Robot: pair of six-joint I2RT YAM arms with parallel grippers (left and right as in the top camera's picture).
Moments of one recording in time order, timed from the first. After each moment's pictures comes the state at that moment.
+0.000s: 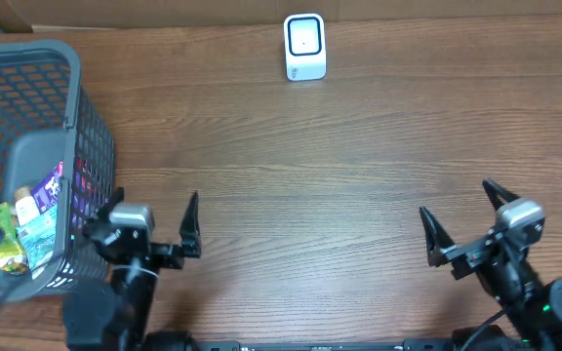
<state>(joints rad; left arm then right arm) 0.04 0.38 0.73 -0.51 0.14 0.01 0.13 0.35 0.73 -0.52 -0.29 -0.01</state>
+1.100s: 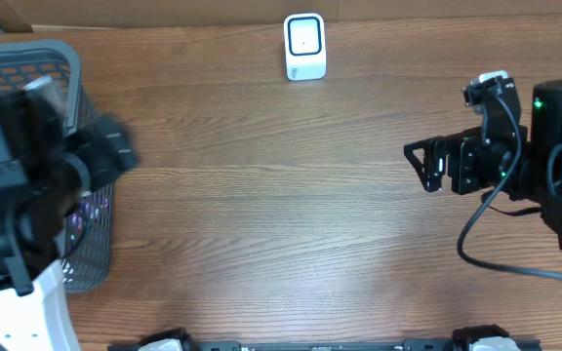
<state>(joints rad) 0.25 1.25 1.84 -1.48 -0.01 -0.45 0.13 1.21 1.58 -1.23 -0.36 0.01</state>
